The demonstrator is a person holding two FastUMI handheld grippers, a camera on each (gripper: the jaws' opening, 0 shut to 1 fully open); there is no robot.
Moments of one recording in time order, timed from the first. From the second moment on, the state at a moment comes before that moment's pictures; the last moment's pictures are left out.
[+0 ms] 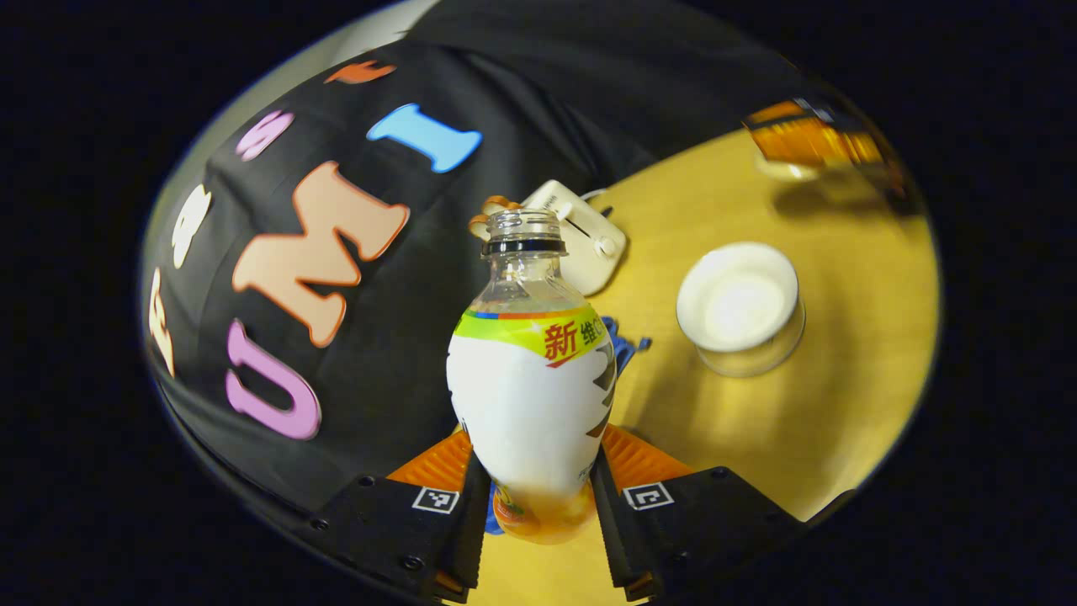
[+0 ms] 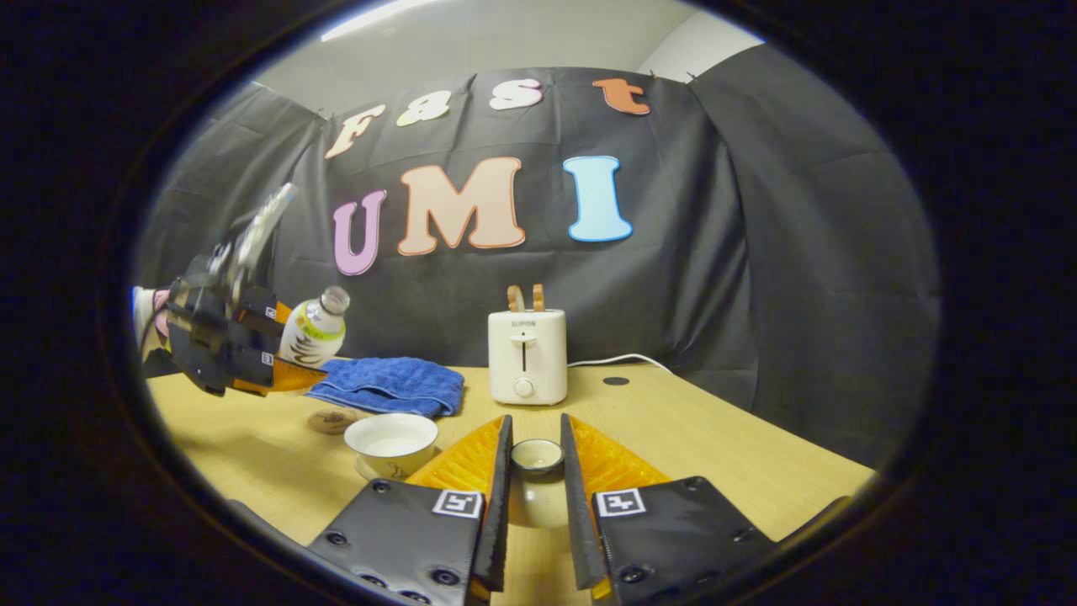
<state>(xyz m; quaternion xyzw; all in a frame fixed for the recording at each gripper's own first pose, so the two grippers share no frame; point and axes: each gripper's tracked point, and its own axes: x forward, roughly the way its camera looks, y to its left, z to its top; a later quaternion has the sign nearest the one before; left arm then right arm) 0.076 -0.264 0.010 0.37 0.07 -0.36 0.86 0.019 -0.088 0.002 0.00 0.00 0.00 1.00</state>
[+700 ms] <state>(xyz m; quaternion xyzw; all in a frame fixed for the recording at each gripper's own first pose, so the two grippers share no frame) 0.109 -0.264 0.011 0.00 0.07 -0.31 0.95 0.019 -0.087 0.002 0.00 0.00 0.00 1.00</state>
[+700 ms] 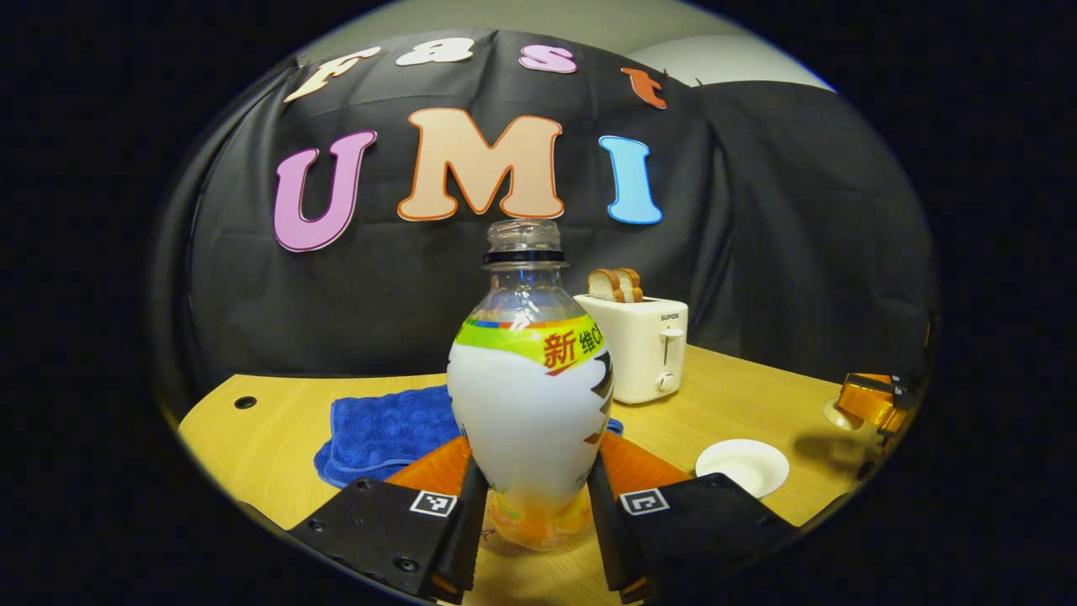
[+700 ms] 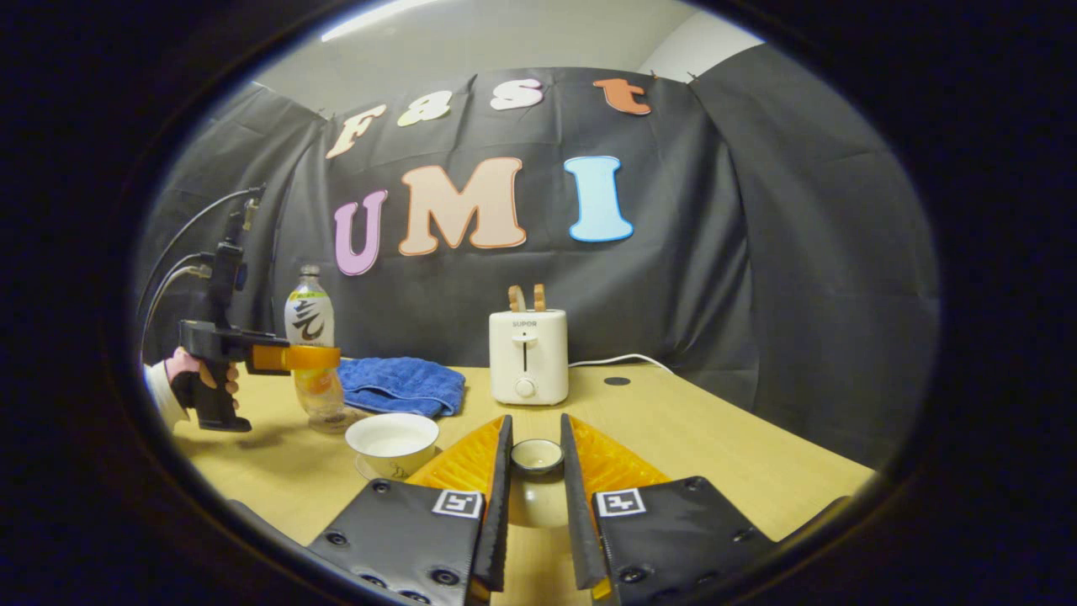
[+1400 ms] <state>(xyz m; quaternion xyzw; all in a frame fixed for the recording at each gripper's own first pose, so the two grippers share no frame) 0.129 -0.259 -0.006 0.00 0.07 -0.30 0.95 0.019 -0.087 0.002 0.00 0.00 0.00 1.00</state>
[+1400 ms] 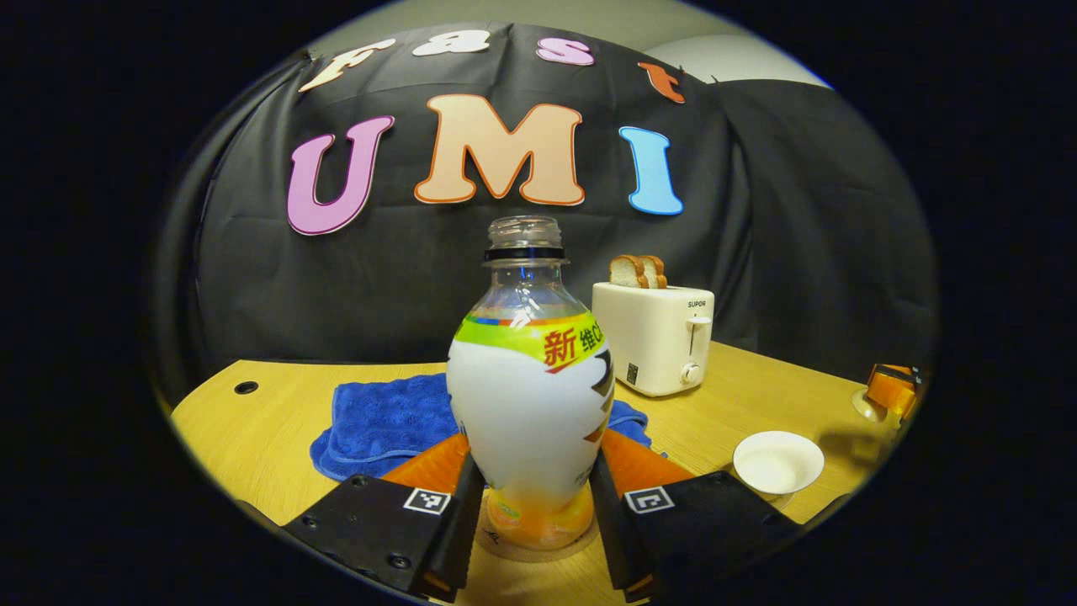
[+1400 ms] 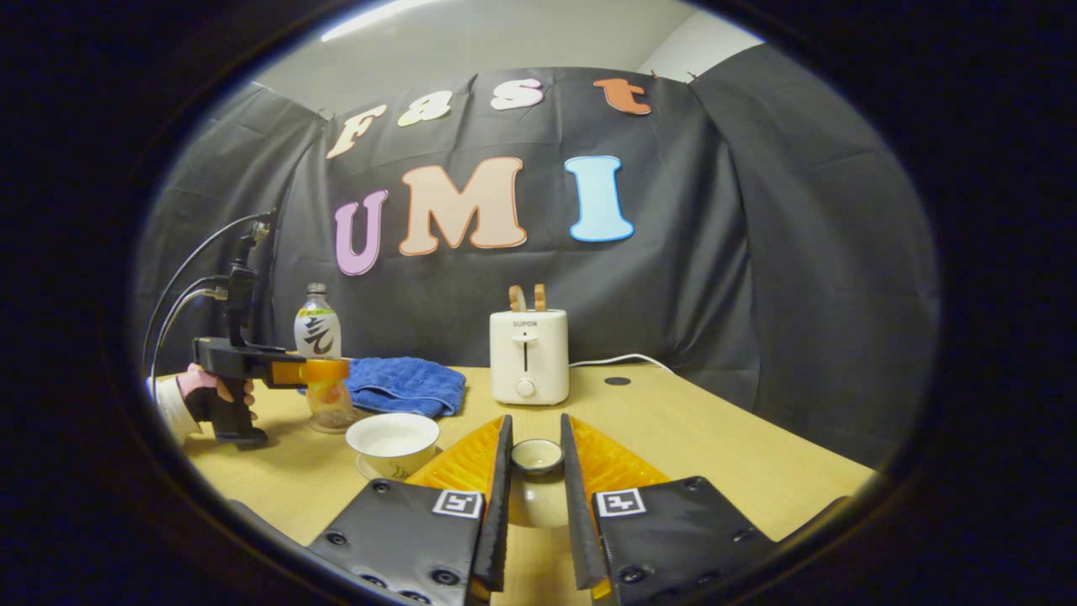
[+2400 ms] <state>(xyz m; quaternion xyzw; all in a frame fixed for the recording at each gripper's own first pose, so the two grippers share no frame) 0.111 -0.250 -0.002 0.00 0.03 -0.30 0.95 0.019 -0.081 0.002 0.00 0.00 0.02 1.00</state>
